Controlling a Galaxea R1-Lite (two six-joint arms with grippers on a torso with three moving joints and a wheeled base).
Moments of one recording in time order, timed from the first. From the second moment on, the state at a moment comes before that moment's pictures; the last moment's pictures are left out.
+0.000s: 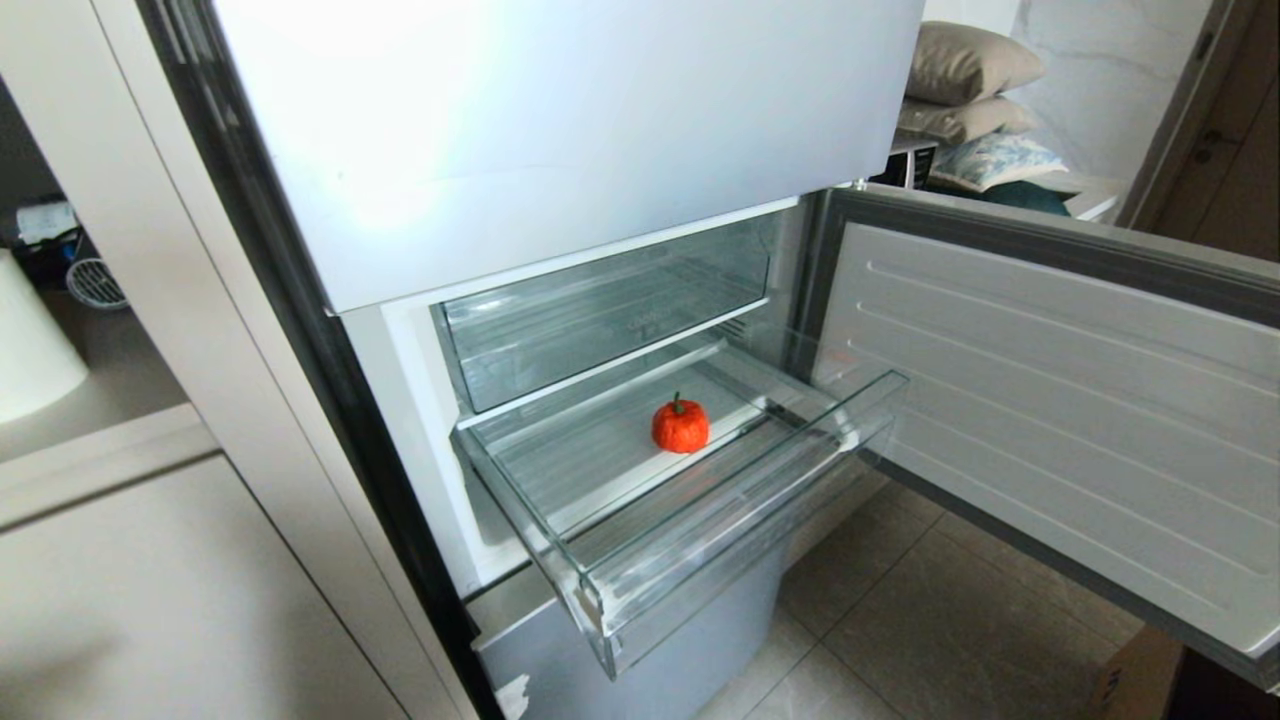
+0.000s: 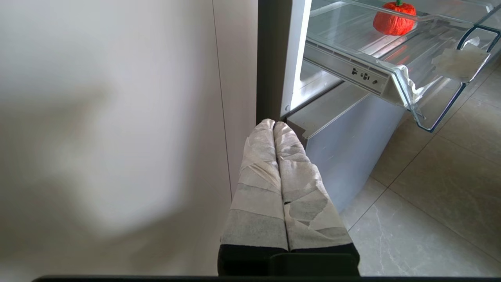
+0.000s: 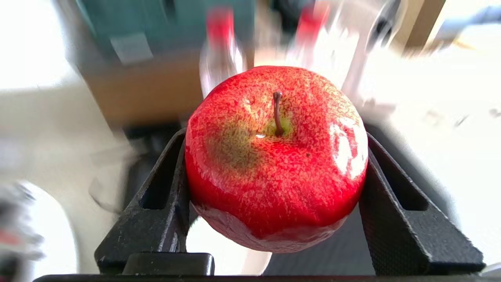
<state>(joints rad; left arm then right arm) 0.00 0.00 -0.02 0.03 0.00 0.00 -1.27 1.76 -0.74 -1.03 0.13 0.05</state>
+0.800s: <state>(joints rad) 0.00 0.00 -0.02 0.04 0.00 0.00 -0.29 0.72 -0.31 -0.77 0.14 -0.03</state>
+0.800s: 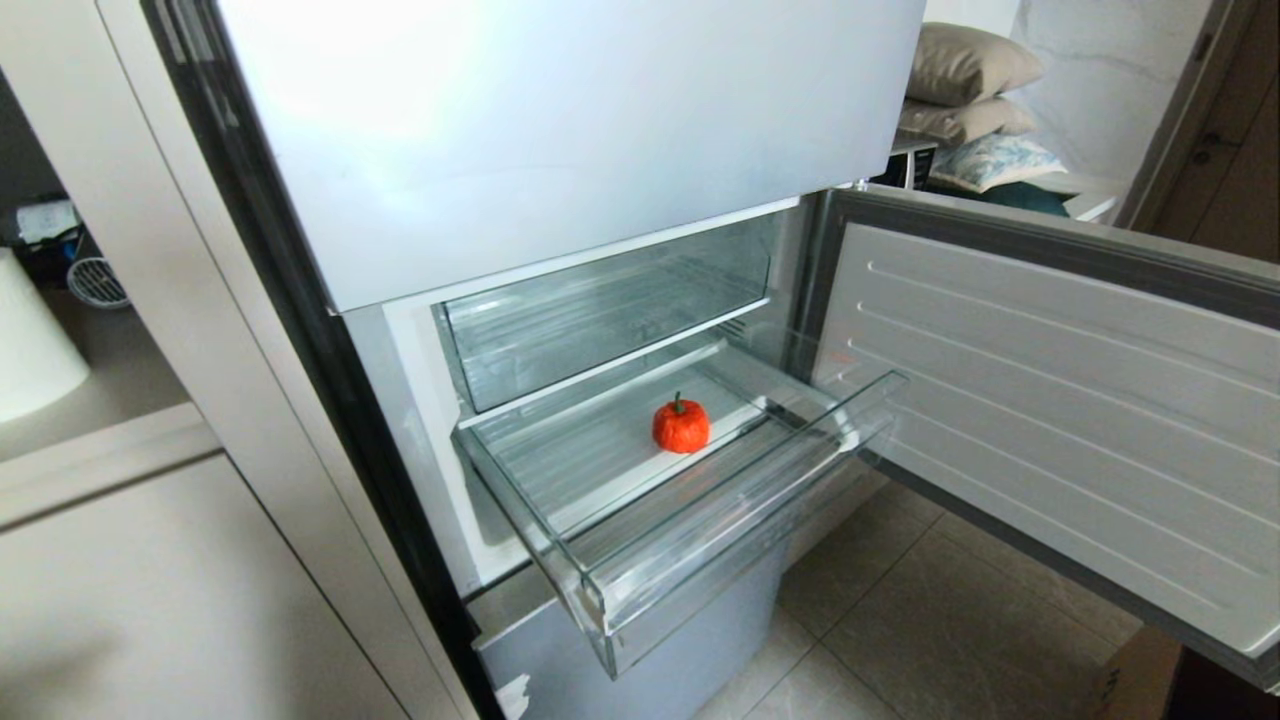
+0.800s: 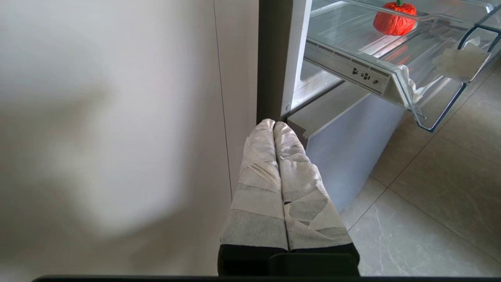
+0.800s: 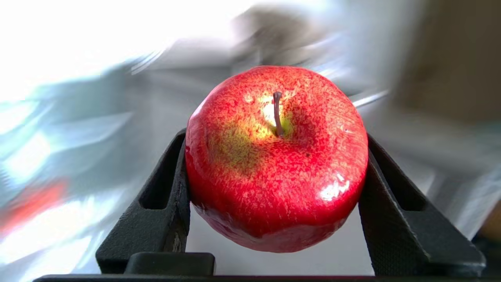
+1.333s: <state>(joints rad) 0.00 0.00 -0.02 0.03 0.00 0.00 0.02 0.25 -0.04 0.02 0.10 -0.09</state>
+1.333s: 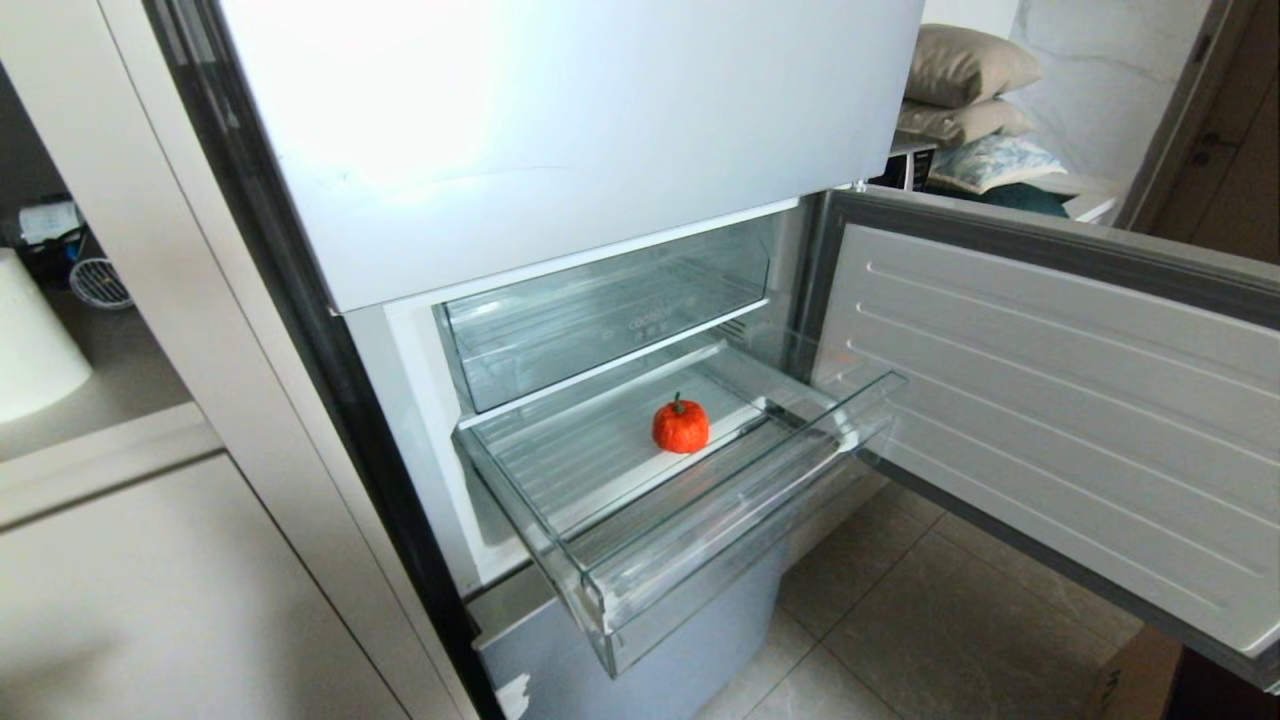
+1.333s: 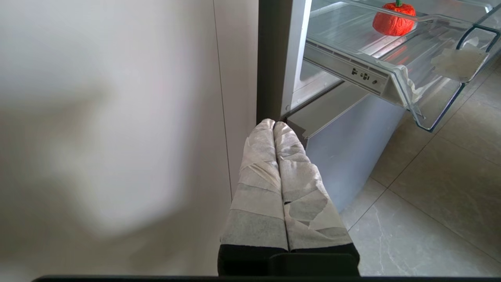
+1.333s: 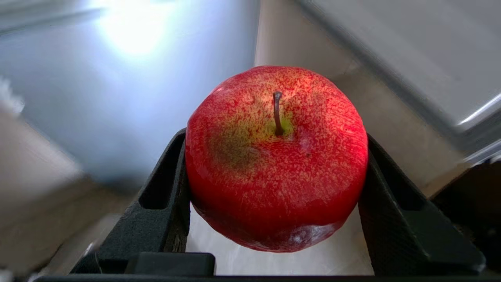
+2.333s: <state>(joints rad) 0.00 0.00 -0.02 0.04 0.00 0.00 0.00 0.00 0.00 0.00 0.01 -0.05</state>
